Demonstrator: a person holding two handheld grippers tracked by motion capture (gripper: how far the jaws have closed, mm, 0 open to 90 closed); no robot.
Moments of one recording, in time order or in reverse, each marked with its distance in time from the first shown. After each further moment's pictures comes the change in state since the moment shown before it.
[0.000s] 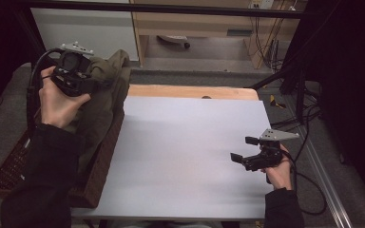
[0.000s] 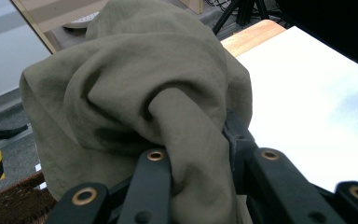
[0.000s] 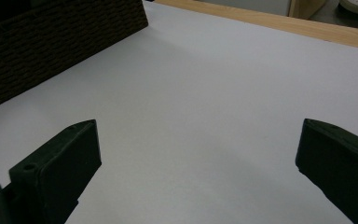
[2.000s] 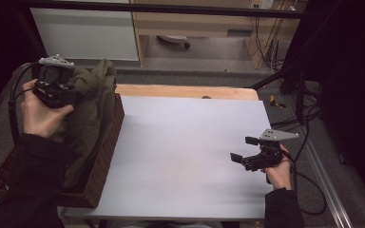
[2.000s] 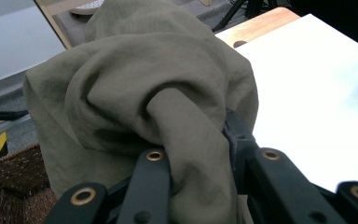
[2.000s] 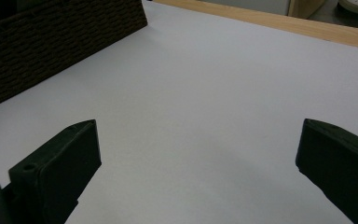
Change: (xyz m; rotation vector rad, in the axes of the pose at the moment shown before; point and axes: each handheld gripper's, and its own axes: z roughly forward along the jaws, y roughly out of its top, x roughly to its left) left arm 0.025 -0.040 -0.011 0.018 0.012 -0.061; right arm 0.000 0.000 0.000 0.001 -0.003 0.003
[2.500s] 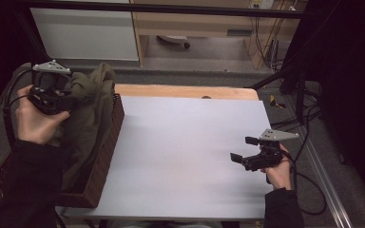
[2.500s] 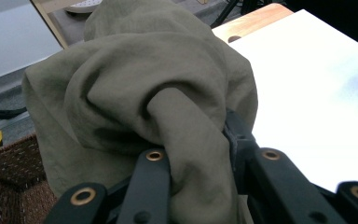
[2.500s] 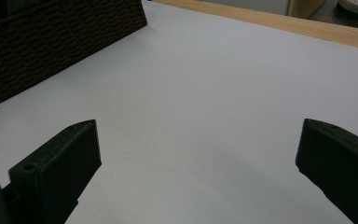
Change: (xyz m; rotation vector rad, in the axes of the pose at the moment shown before) left arm -0.005 -0.011 -0.009 0.006 -0.013 0.008; right arm 0.000 0.000 0.000 0.000 -0.001 0.000
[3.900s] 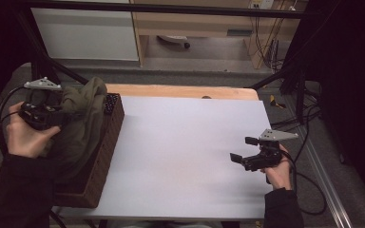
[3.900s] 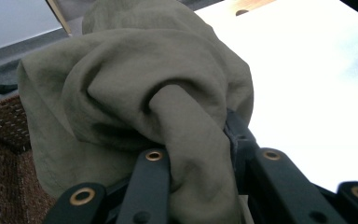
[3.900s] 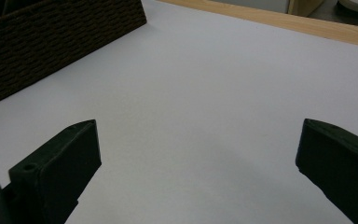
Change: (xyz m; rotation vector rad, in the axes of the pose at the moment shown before) left arm 0.012 -0.041 -0.003 0.047 -0.002 -0.043; right arm 0.000 -0.001 0.001 0.008 -0.002 -0.003
